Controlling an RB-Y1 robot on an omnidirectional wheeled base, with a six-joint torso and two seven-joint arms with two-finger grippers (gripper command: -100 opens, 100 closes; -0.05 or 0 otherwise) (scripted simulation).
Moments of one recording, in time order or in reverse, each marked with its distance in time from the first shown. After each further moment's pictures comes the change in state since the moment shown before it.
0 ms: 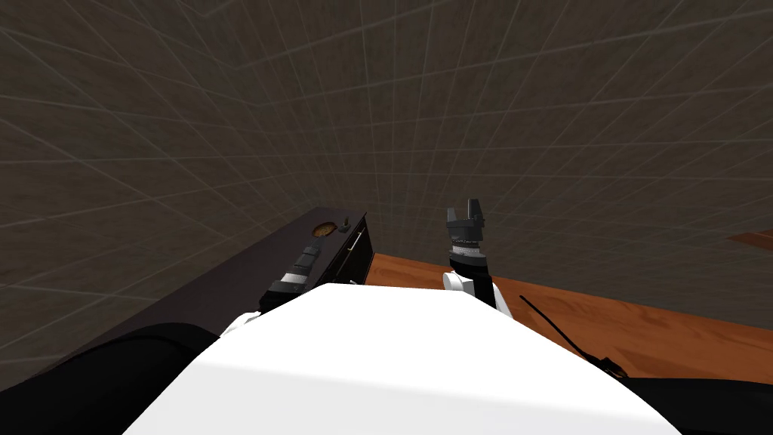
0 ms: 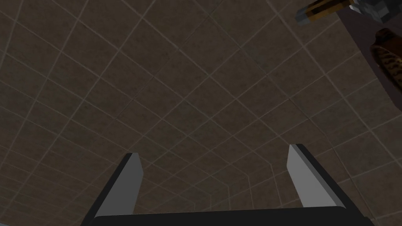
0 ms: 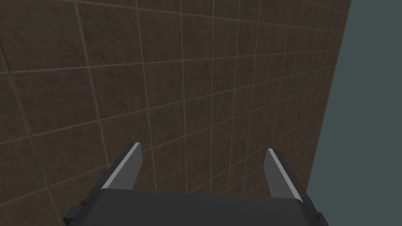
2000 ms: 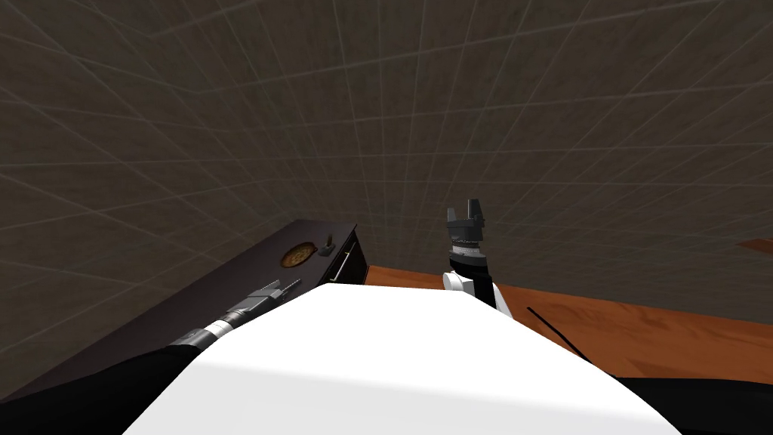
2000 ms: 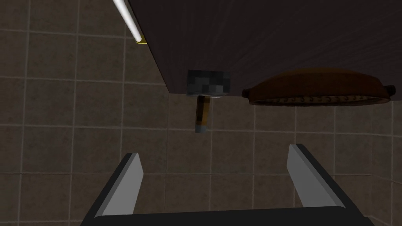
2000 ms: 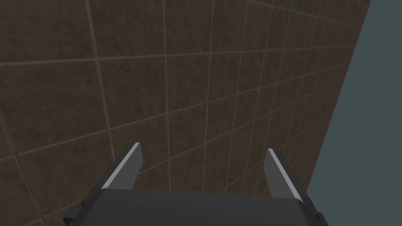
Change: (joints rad) left arm 0.538 0.412 0.253 0.061 -0.174 0.061 -0.175; right arm 0.000 0.000 0.000 0.000 0.000 0.000 0.000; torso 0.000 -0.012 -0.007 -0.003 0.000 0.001
